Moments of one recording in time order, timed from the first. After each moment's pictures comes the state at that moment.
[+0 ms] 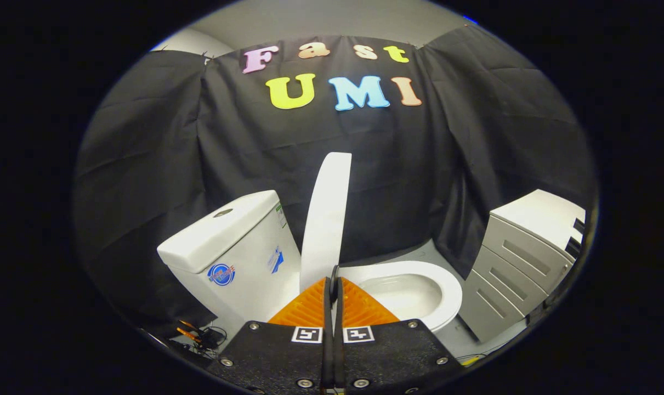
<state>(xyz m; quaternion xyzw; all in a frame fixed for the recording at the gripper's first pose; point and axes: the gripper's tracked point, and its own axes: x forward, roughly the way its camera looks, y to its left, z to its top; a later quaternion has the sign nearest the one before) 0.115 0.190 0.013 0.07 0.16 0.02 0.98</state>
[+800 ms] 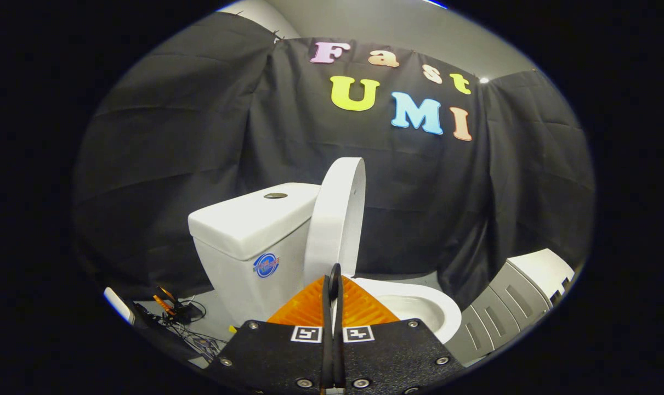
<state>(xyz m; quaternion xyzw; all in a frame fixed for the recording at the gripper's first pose) 0.116 0.280 0.025 -0.05 0.14 0.09 0.99</state>
